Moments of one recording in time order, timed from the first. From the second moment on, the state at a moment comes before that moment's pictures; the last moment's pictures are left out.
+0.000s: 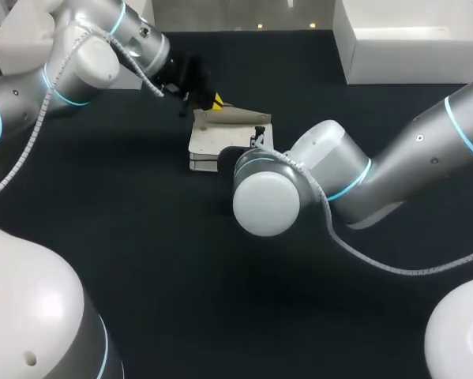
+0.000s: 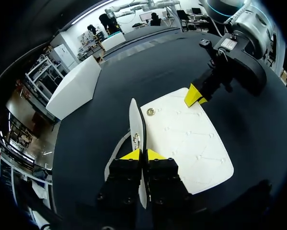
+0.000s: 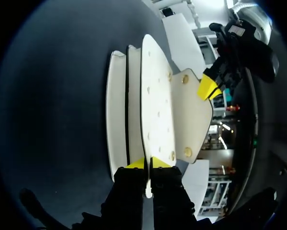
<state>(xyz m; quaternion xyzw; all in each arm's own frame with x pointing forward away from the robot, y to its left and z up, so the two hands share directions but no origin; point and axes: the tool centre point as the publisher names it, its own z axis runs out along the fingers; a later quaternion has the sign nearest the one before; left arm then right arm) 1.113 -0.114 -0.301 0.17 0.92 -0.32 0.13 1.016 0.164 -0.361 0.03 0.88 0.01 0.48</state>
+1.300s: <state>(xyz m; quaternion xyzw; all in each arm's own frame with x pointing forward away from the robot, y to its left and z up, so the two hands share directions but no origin) 1.116 -0.111 -0.330 0.11 0.93 -0.31 0.16 1.016 0.163 -0.361 0.03 0.88 0.01 0.48</state>
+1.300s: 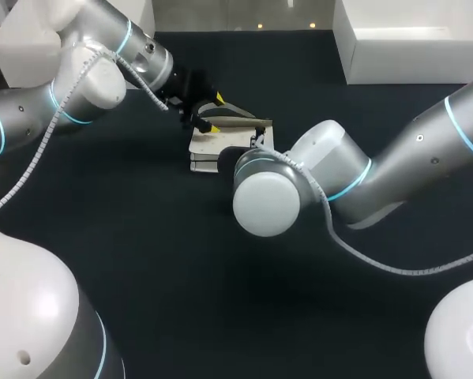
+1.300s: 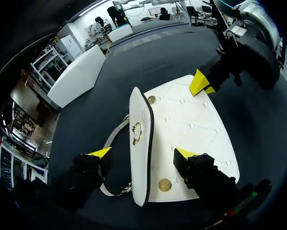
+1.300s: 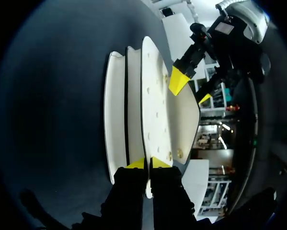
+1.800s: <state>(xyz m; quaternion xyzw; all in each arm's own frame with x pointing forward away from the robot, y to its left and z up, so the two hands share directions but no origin) 1.144 -0.117 -0.349 0.08 0.94 -0.30 0.17 1.016 0.163 -0.361 0.03 0.88 0.01 0.48</state>
